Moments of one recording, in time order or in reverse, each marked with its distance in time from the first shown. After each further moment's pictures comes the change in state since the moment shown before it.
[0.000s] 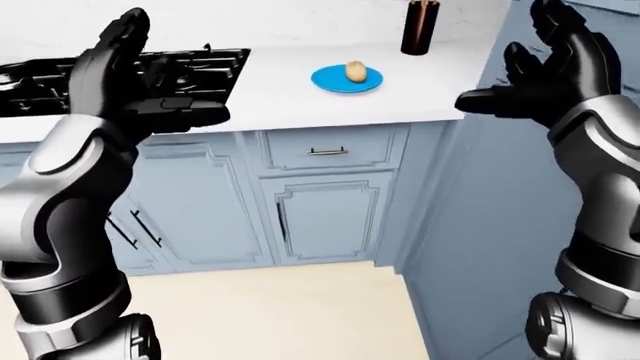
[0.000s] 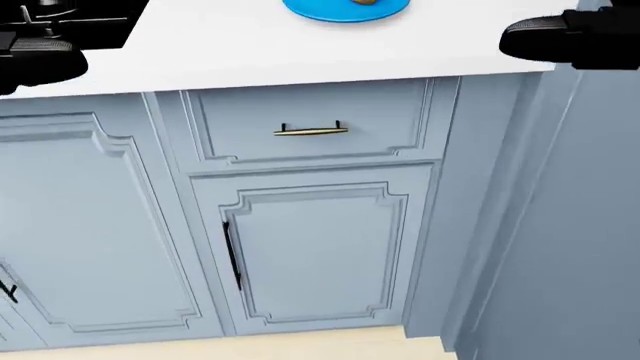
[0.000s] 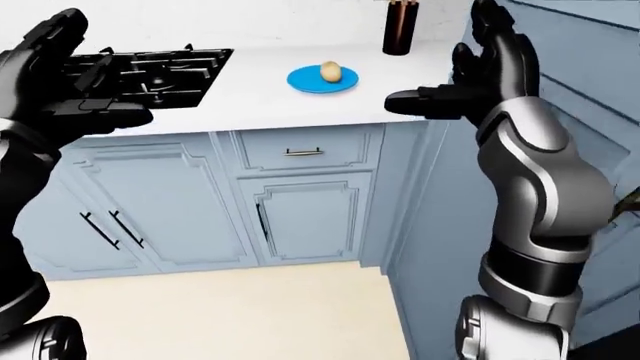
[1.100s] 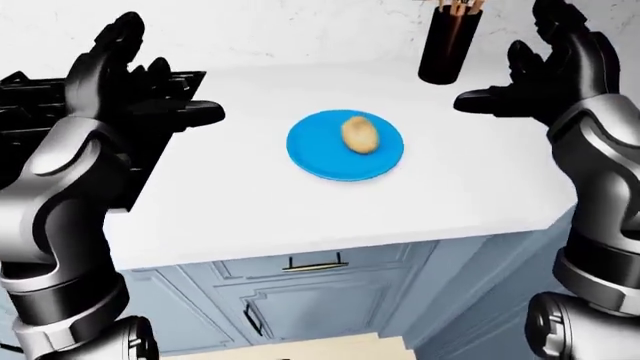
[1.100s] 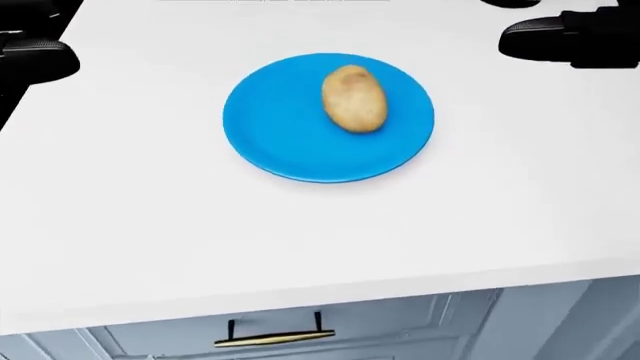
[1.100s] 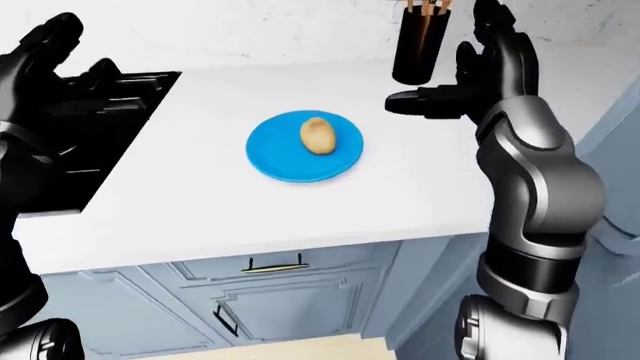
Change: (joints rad) left arm 0.013 0.007 0.008 0.024 -0.014 -0.026 0.014; right arm -0.004 0.002 0.014 0.022 -0.061 -0.027 0.018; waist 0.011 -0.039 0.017
